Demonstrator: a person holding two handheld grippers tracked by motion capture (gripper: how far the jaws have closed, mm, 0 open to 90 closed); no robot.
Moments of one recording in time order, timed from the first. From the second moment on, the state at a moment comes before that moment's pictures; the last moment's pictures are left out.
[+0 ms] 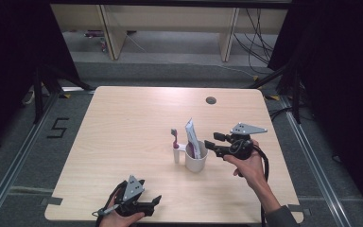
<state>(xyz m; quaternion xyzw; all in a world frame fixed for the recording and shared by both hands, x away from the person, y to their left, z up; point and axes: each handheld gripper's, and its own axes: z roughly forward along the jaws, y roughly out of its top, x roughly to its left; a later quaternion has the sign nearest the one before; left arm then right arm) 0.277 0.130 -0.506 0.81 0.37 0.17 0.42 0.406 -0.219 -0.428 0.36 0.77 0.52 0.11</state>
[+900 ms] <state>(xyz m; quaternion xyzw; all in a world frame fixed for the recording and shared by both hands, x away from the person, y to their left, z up) 0.277 0.132 -0.506 0.81 0.38 0.17 0.42 0.392 -0.277 -0.439 0.40 0.75 0.51 0.12</state>
